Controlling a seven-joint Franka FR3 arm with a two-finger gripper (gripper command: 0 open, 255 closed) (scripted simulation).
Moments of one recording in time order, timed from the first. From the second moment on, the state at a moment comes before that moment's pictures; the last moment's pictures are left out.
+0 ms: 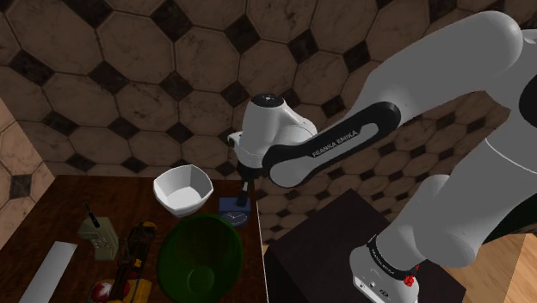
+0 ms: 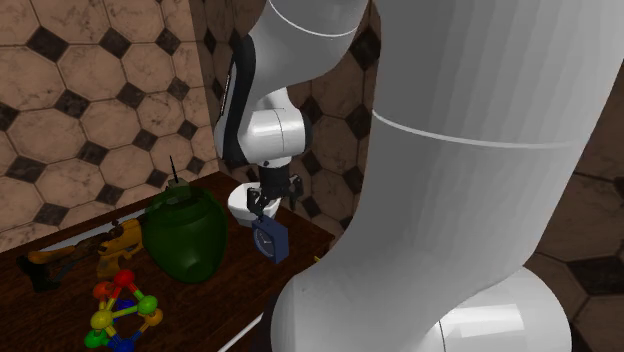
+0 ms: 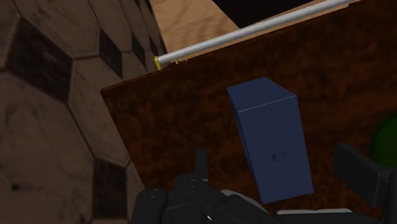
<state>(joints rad) 0.29 0.02 0.32 -2.47 -0.02 2.51 -0.16</state>
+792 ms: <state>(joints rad) 0.32 0.20 0.31 -2.46 -0.13 2.66 -0.11</state>
